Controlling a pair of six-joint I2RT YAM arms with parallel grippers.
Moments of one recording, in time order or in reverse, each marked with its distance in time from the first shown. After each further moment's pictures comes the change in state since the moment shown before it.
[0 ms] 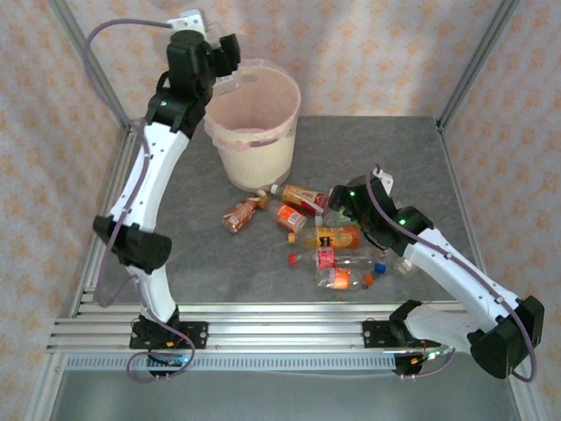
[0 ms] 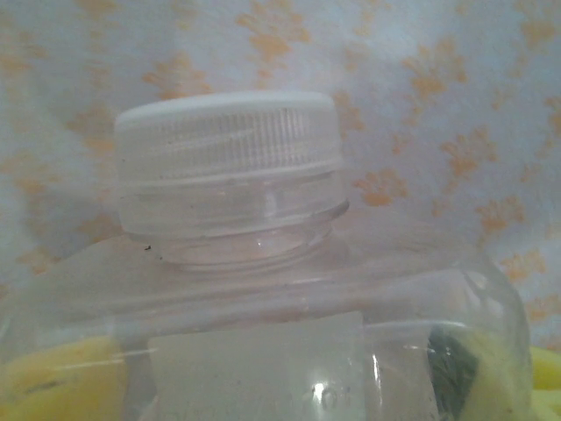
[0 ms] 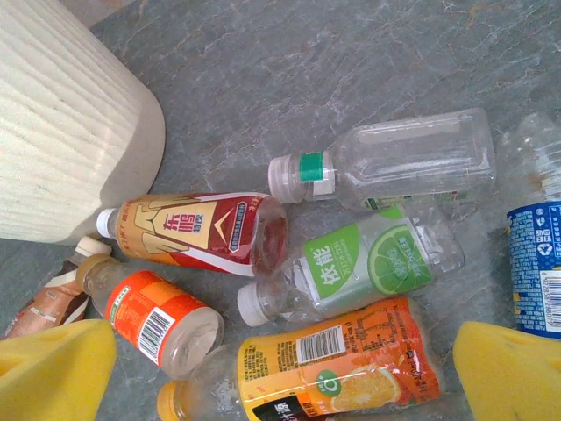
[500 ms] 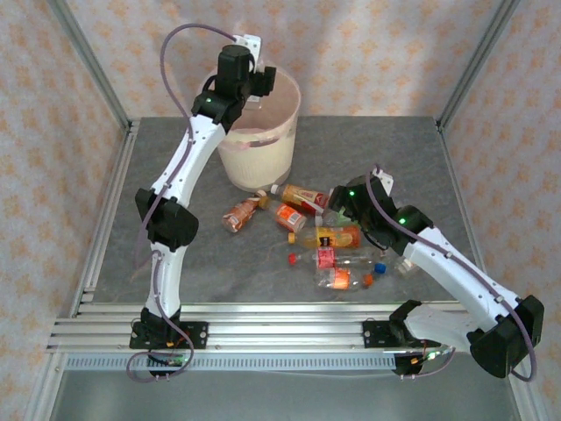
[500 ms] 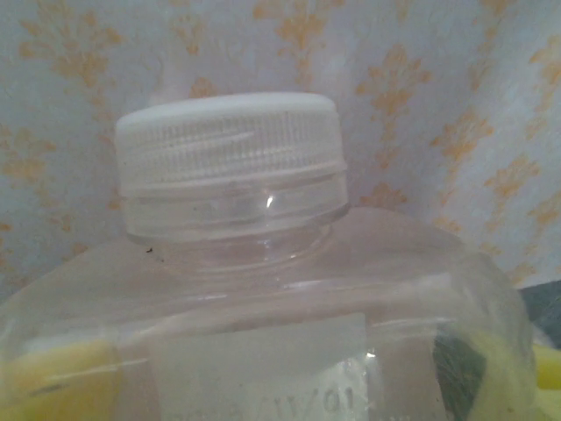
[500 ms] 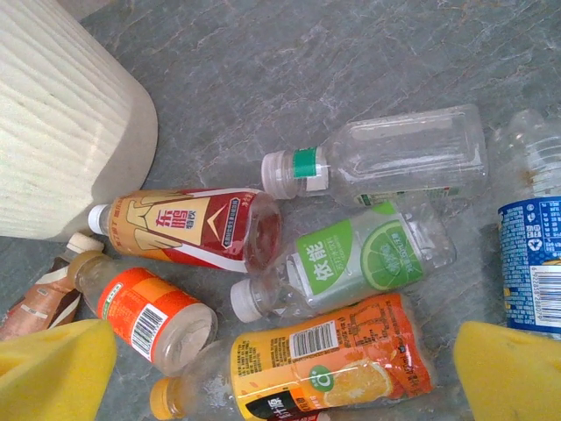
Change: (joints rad) left arm -0.056 0.275 0.138 -0.044 0.048 0.289; right arm 0.000 0.007 0.011 -0.026 0.002 0.000
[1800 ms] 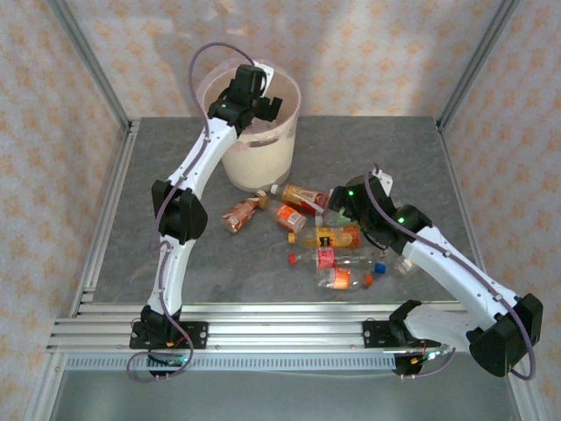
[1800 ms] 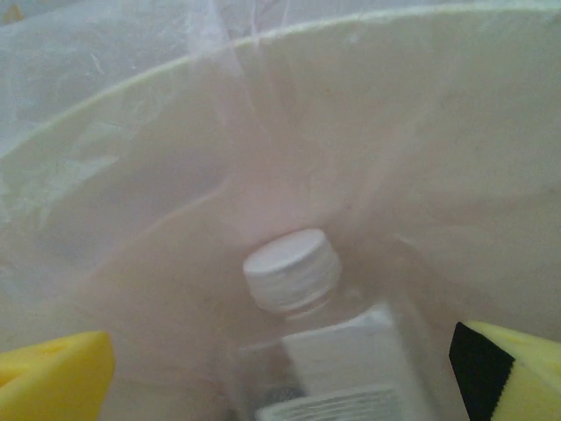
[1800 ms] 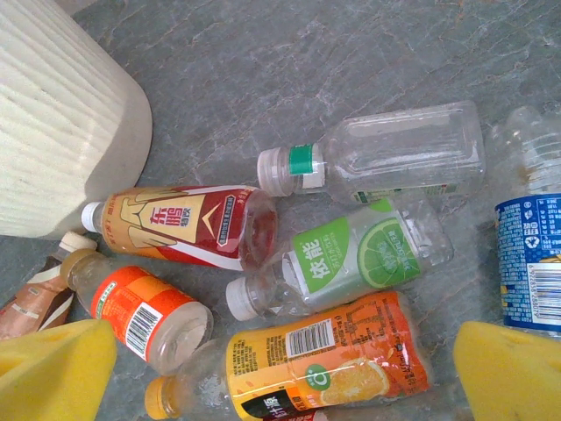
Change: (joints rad) left arm 0.001 0.137 0.016 -0.124 0.001 0.104; right arm 0.000 0.008 0.000 -0.004 0.001 0.000
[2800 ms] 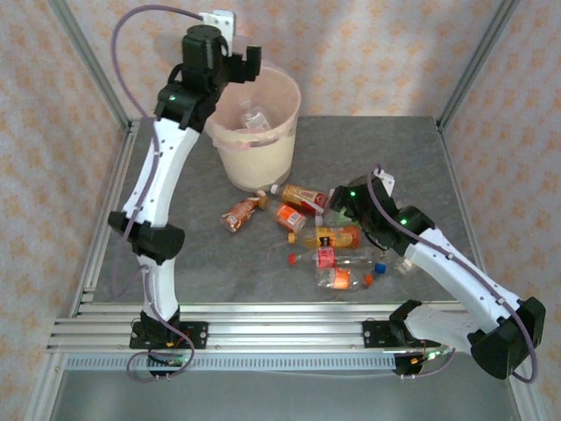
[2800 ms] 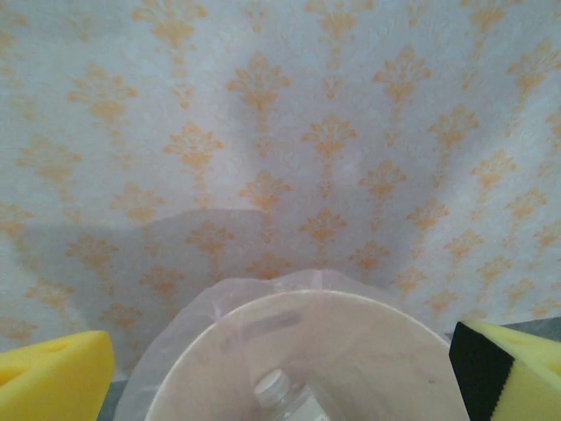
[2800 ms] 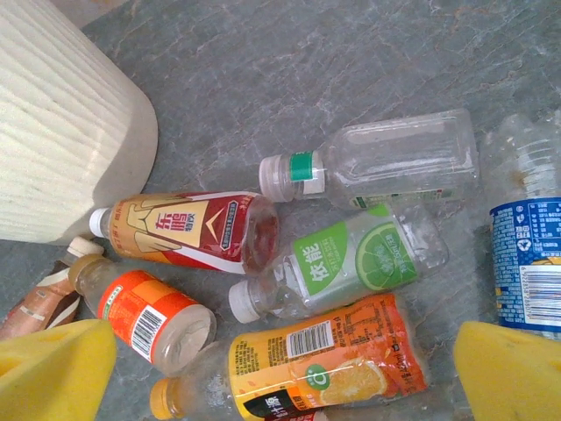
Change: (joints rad) left arm -0.001 -0.430 -0.016 -0.064 -0.016 -0.197; right arm 0.000 -0.032 0.000 -0.008 0.010 0.003
